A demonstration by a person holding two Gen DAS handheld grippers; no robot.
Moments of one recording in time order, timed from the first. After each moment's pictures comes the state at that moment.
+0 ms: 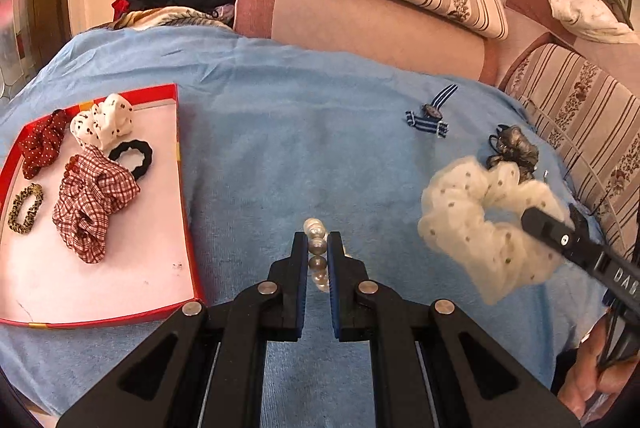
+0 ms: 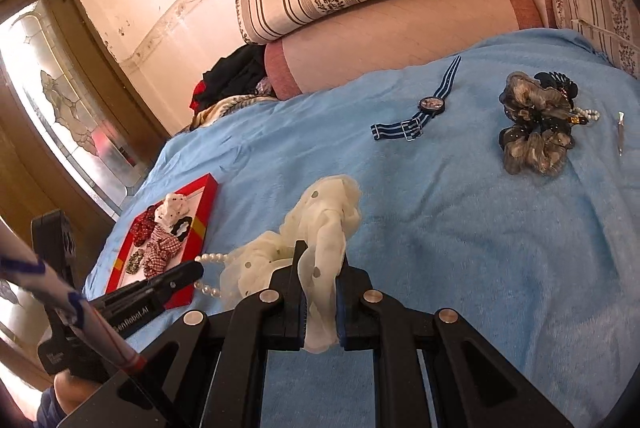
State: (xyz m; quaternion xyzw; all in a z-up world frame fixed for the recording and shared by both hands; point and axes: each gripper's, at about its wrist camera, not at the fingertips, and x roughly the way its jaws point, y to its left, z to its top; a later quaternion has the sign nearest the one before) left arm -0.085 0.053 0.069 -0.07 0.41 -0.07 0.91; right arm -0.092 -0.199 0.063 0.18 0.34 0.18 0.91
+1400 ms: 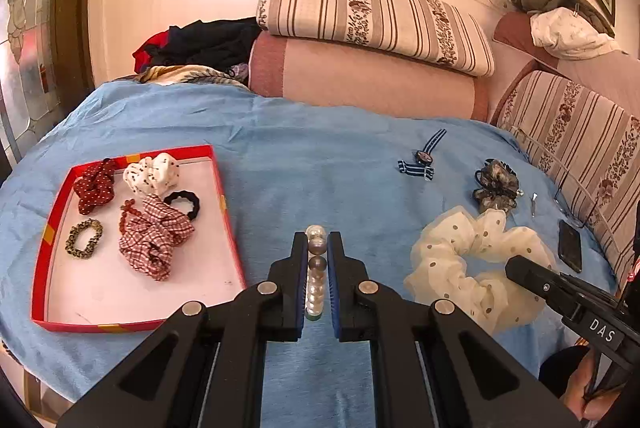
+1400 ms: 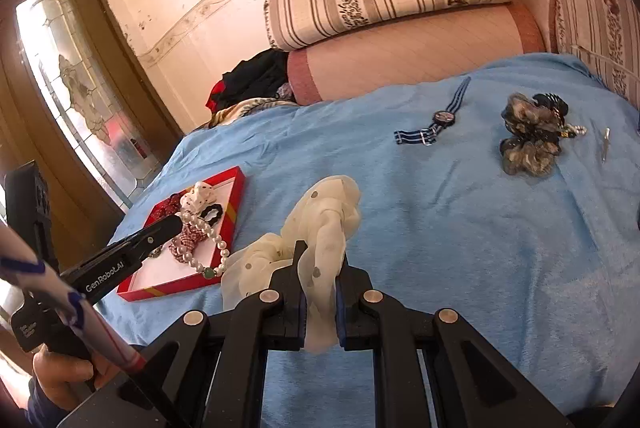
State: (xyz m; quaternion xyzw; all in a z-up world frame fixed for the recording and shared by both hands) left arm -0.141 0.064 0.130 -0.05 0.33 -0.04 0.94; right arm -0.144 -0.174 0.091 0.15 0.32 0.18 0.92
